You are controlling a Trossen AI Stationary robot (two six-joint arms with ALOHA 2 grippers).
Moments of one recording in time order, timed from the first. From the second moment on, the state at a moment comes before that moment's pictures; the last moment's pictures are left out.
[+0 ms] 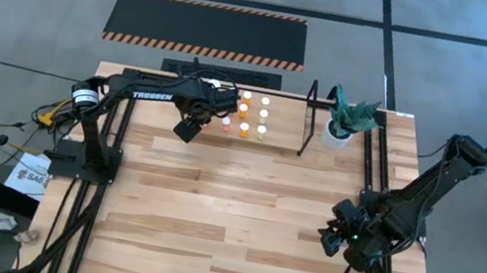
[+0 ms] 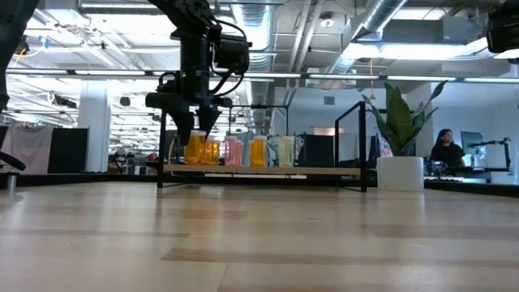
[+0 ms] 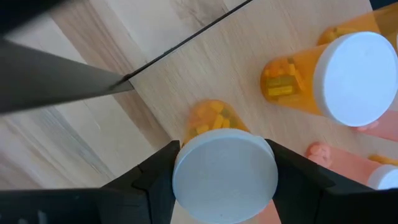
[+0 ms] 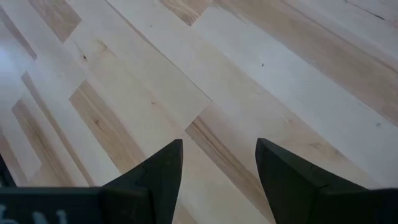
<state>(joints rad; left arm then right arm) 0.40 1.81 1.39 -1.04 -0.25 -2.17 0.87 1.07 0.66 -0.84 0.52 1.65</state>
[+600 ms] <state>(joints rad) 0.40 1.82 1.41 -1.05 -0.25 -2.17 0.87 1.07 0.66 -0.84 0.52 1.65</state>
